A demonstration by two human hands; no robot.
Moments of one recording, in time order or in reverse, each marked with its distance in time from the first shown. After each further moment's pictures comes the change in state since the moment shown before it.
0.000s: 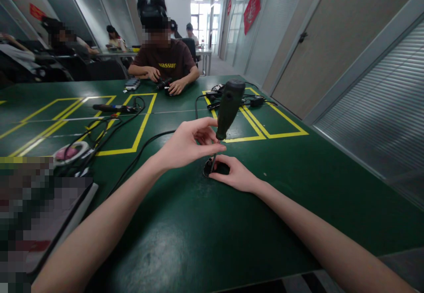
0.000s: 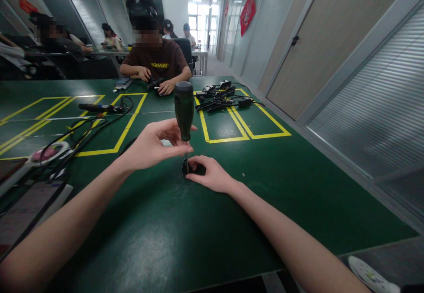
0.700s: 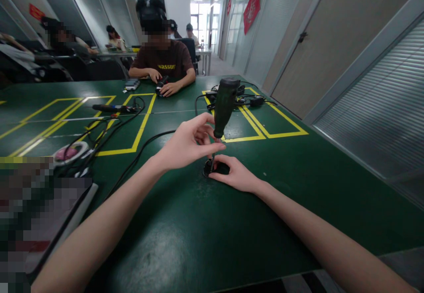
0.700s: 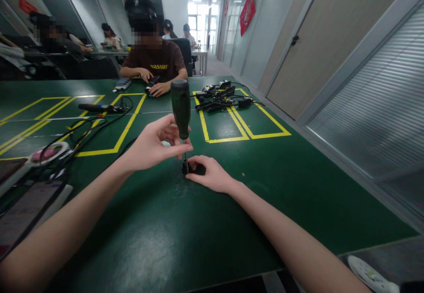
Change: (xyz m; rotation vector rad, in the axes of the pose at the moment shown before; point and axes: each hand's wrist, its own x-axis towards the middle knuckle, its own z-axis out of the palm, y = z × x) left_hand -0.001 -0.003 0.001 -0.068 -0.004 -0.020; right_hand 0.001 0.001 0.001 -0.002 0.005 -0.015
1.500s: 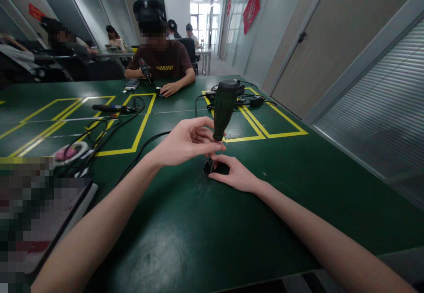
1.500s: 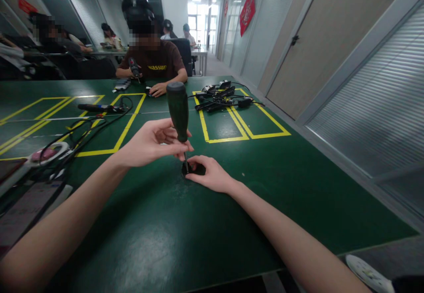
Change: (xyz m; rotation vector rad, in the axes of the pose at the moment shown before) left_hand 0.001 0.003 -0.007 -0.269 -0.123 -0.118; right_hand 0.000 0.001 0.001 -0.001 0.007 0.013
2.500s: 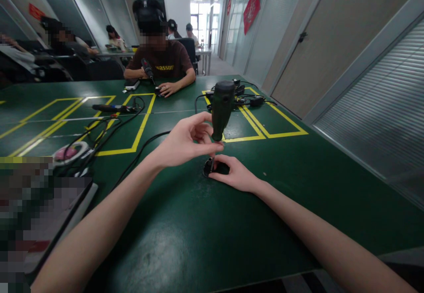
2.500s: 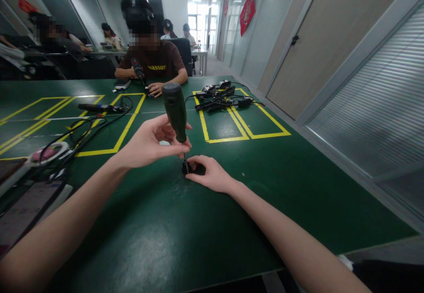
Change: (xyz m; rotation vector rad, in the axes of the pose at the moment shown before) left_hand -0.001 0.000 0.002 0.155 0.098 0.083; right_hand 0.000 -0.001 -0.001 0.005 -0.009 0.002
